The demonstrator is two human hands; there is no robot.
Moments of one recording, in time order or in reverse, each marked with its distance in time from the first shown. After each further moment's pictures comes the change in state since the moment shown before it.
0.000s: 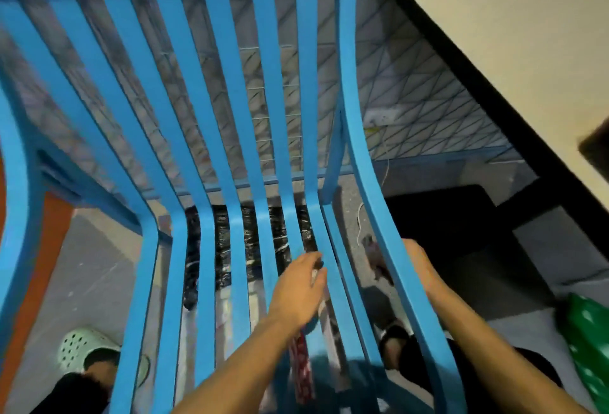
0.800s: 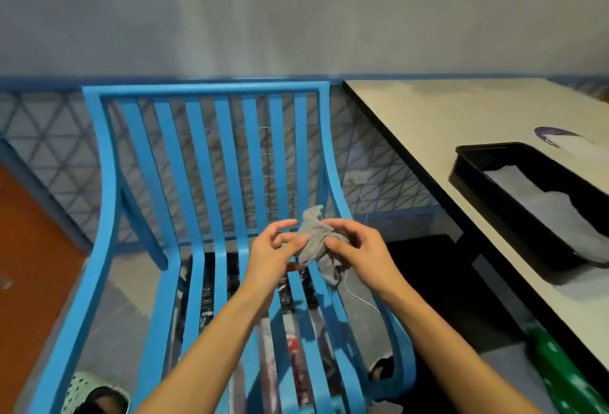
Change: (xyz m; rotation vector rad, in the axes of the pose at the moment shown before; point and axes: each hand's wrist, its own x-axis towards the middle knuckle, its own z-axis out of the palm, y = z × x) left_hand -0.094 0.104 -0.119 -0.966 0.197 0.020; right_hand -0.163 -0.168 -0.001 0.308 0.053 -0.550
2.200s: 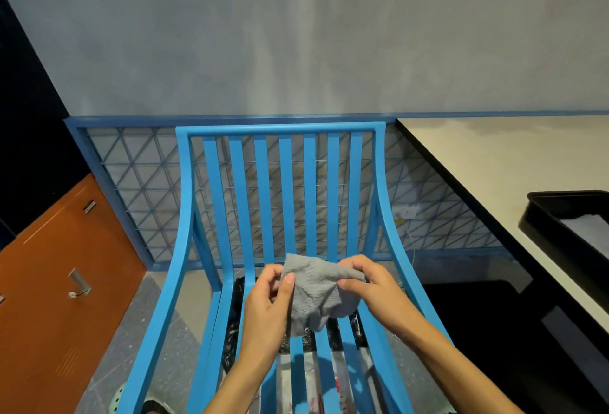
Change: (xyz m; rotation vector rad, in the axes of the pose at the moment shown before) left_hand -0.055 0.018 -0.080 0.266 0.255 0.329; right_hand 0.008 -0.038 0.069 -0.169 -0.193 0.124
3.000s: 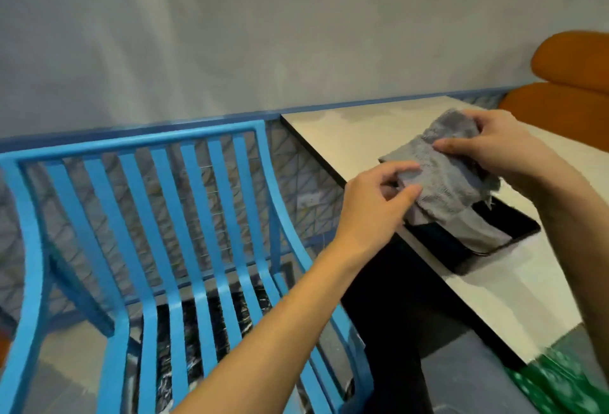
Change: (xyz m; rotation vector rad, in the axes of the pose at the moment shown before) left_hand -0.004 0.163 0.241 -0.159 -0.602 0.339; right_hand -0.104 -0.114 -0.275 -0.312 0.669 0.050
